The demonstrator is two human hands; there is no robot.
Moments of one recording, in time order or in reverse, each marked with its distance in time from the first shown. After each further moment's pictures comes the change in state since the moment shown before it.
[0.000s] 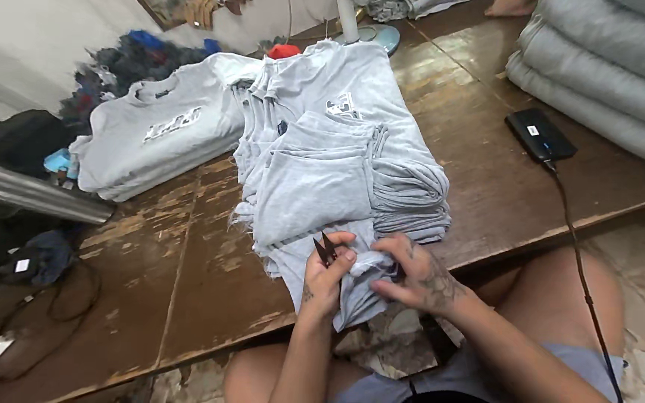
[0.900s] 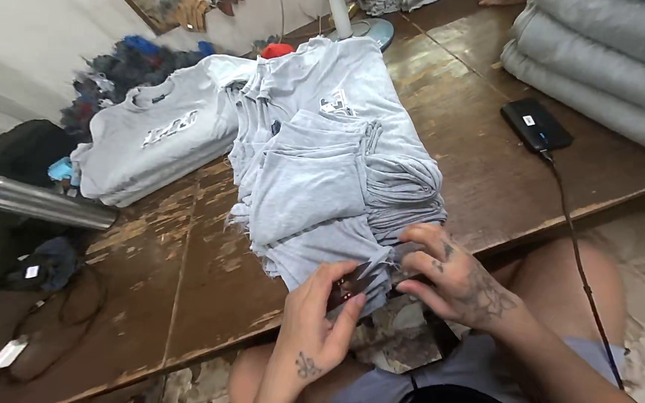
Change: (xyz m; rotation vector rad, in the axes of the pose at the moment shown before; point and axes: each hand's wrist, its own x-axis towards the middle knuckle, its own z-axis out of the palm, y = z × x) left_hand -0.035 0.052 -0.004 0.956 -0.279 0.408; right_hand -0.011 -0.020 -0.049 -0.271 -0.045 -0.108
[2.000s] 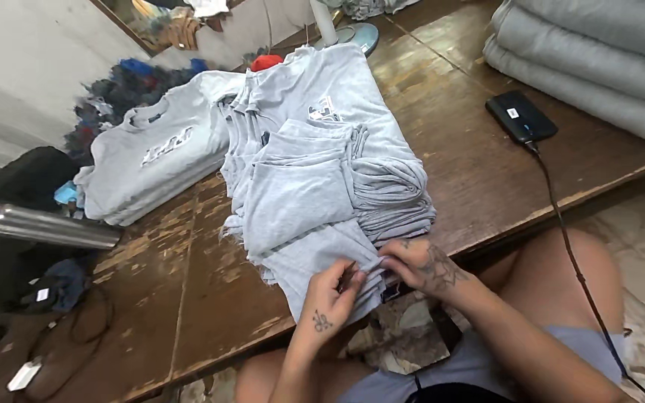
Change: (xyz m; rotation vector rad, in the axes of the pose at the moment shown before) left_hand 0.007 -0.028 0.036 -0.123 -0.134 -0.186; right_hand -0.004 0.022 0.039 0.129 0.052 0.076
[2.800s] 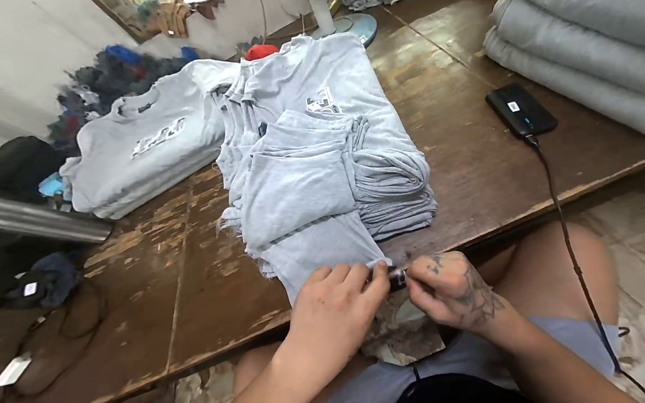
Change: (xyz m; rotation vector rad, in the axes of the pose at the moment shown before) left_hand 0.006 0.057 -0.022 0.817 -0.042 0.507; right_hand -0.020 -0.031 -0.022 -0.124 0.108 -0.081
